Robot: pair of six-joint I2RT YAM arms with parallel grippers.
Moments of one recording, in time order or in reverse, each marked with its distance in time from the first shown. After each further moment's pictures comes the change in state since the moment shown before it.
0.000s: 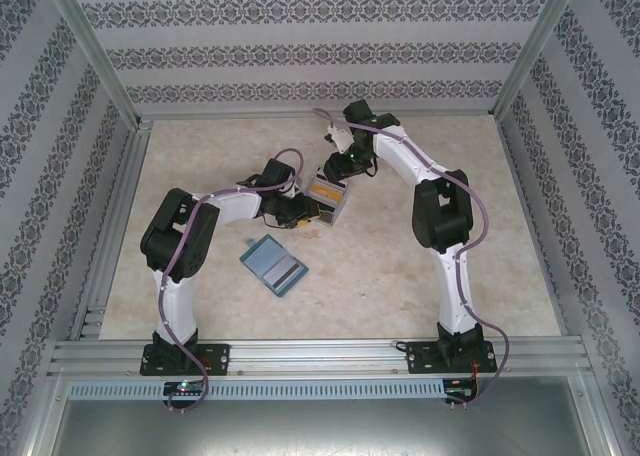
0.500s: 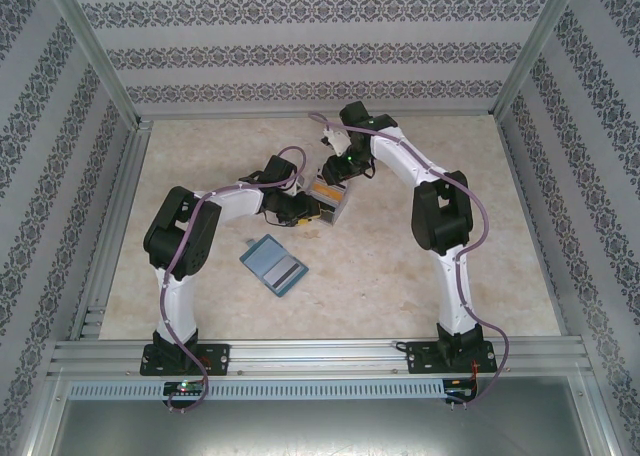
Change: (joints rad) left arm 0.003 0.028 0.056 -0.063 0.000 0.048; right arm 0.021 -0.021 -0.023 -0.001 0.026 -0.022
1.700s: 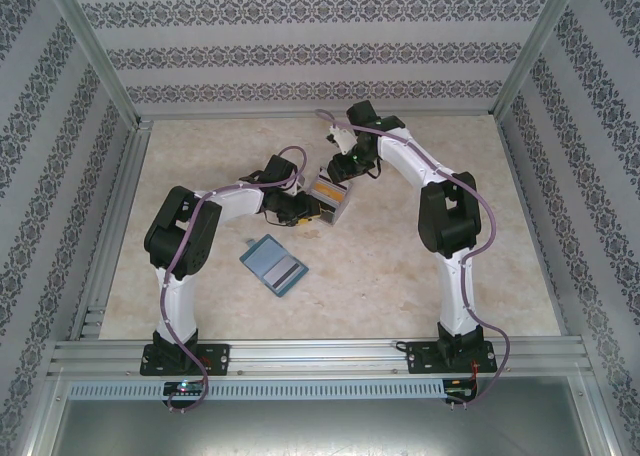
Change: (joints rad) left arm 0.000 0.004 0.005 -0.003 0.001 0.004; right arm -0.024 -0.060 -0.082 0.066 -0.028 0.013
